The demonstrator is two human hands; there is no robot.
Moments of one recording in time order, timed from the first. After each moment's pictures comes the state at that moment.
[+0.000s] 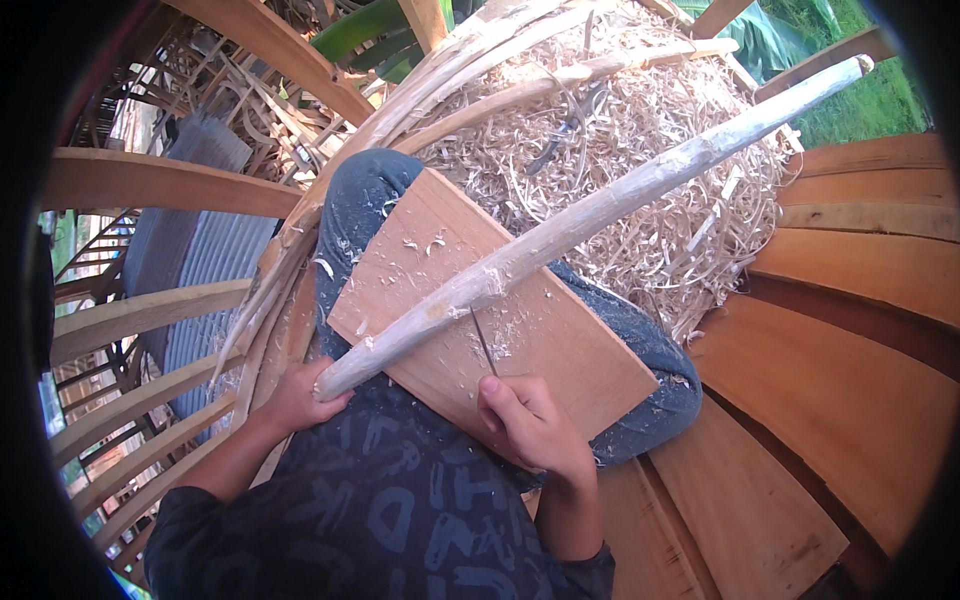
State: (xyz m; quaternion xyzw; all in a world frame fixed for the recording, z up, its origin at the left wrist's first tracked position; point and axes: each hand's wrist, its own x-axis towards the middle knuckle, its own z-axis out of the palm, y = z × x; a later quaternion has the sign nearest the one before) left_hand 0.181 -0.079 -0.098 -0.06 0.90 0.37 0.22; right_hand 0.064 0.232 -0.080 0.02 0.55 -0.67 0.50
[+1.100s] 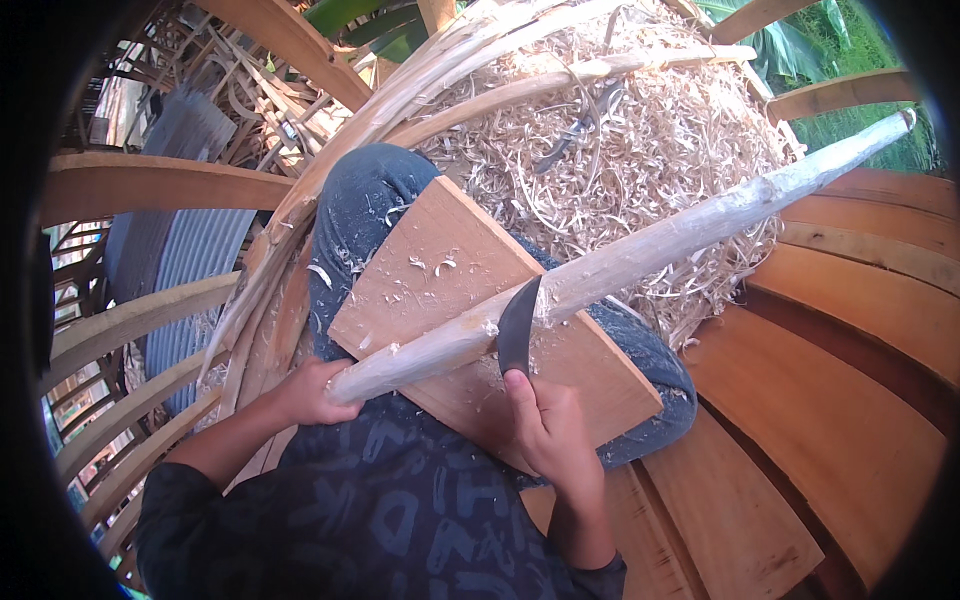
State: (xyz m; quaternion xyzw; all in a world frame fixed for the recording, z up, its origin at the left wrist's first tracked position) left_hand 0.156 -0.090 -0.124 -0.02 0.82 0.47 0.32; right_hand 0.055 0.211 -0.077 0.02 0.78 -0.53 0.35
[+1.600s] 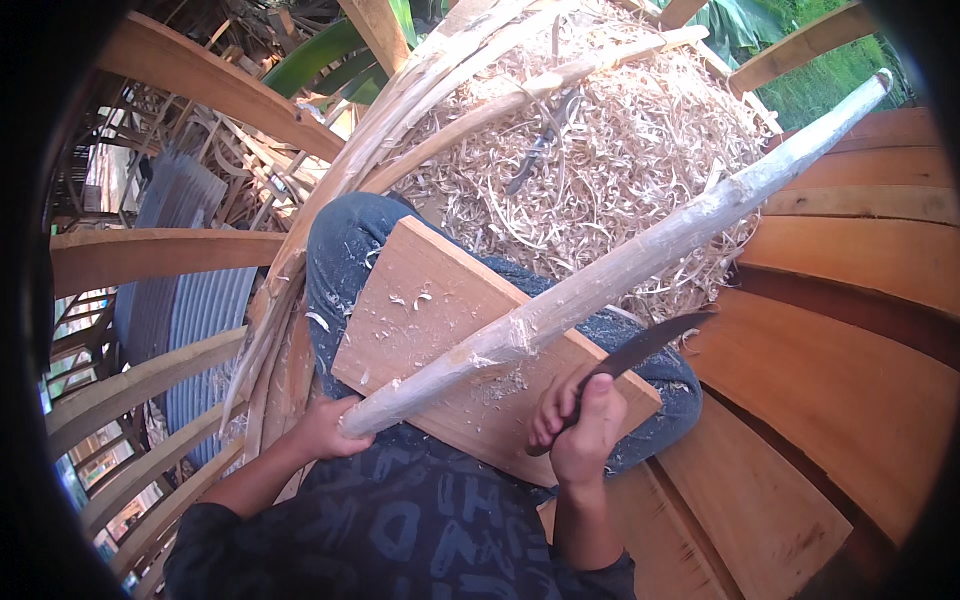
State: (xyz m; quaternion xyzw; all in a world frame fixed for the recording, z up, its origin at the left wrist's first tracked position) left_hand 0.157 -0.087 -0.128 -0.01 0.83 0.47 0.30; right_hand 0.051 0.213 -0.069 0.20 0.49 -0.84 0.12
